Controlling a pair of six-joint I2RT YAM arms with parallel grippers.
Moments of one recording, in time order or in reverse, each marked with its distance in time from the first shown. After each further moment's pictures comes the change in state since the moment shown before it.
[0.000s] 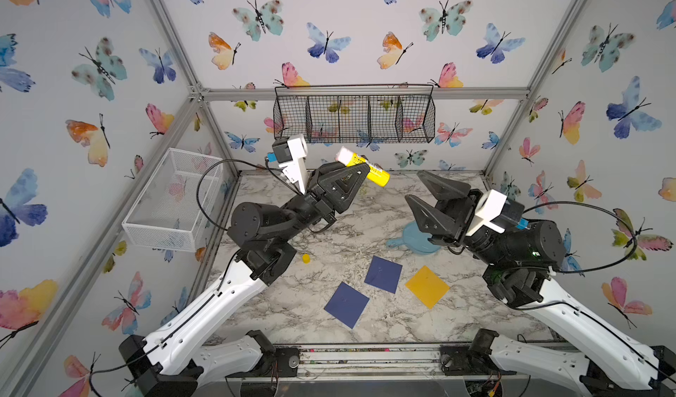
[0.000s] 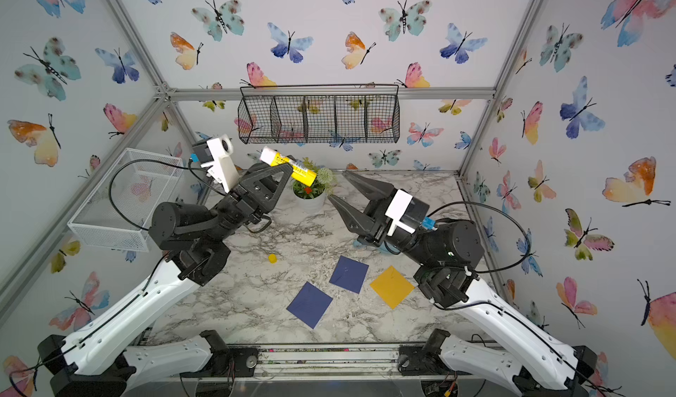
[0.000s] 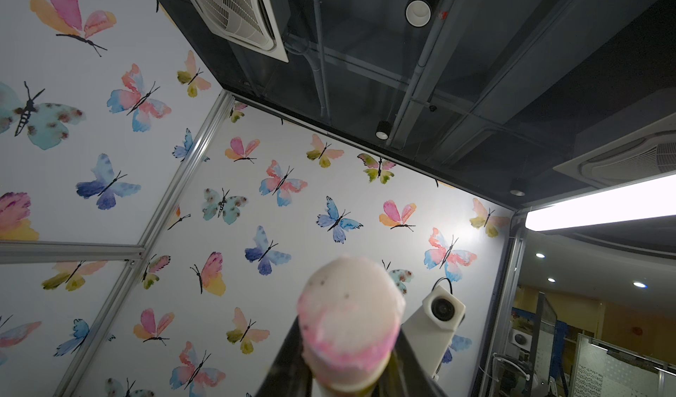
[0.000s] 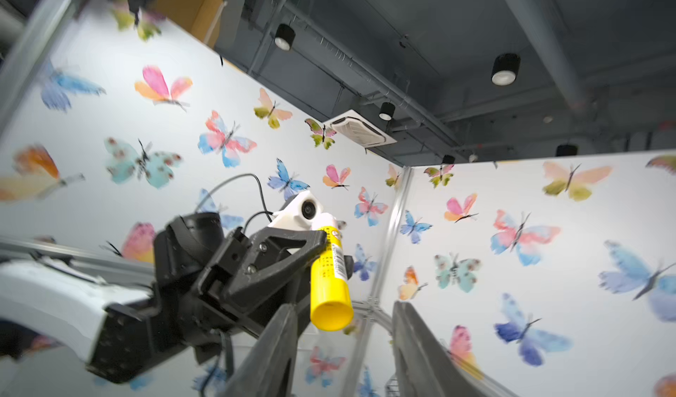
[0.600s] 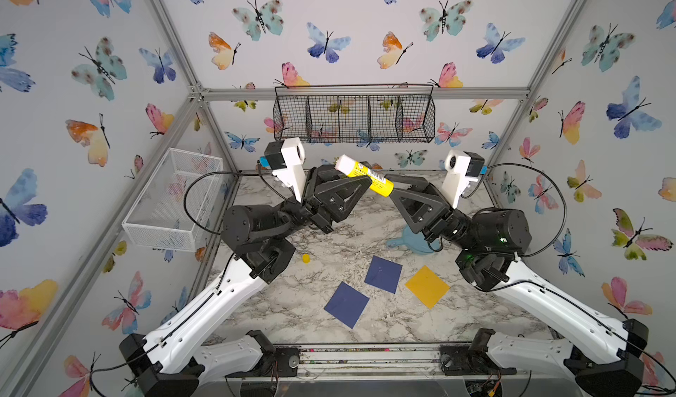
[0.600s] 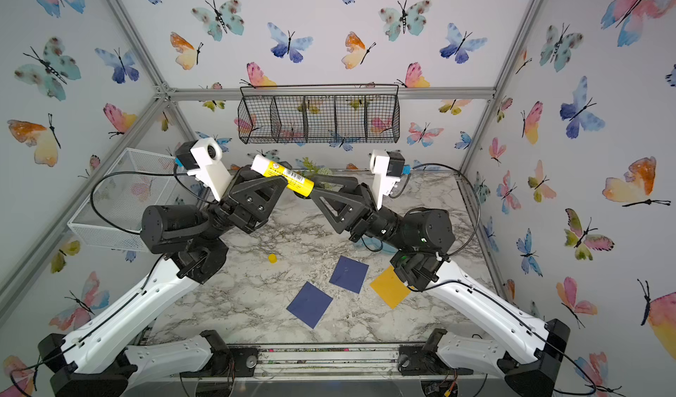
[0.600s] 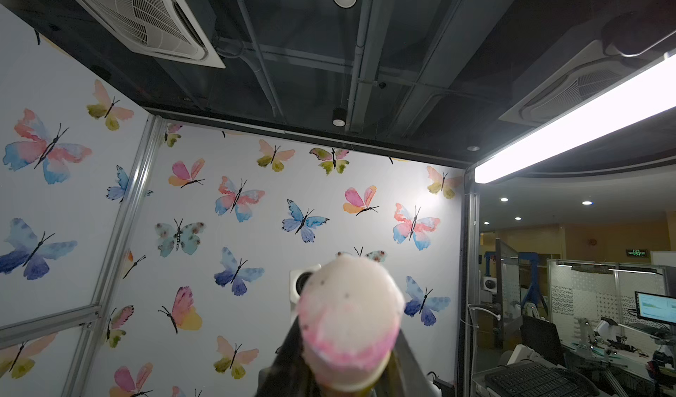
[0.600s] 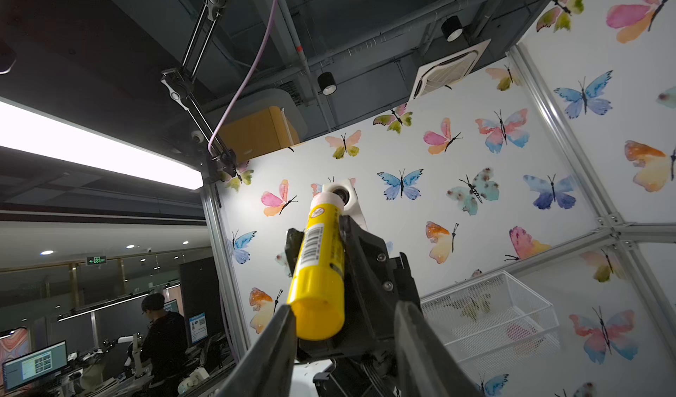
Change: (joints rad) left arm 0.000 0.011 0.037 0.084 0.148 0.106; right arm 0.000 0.182 0.052 0.208 -0.177 0.818
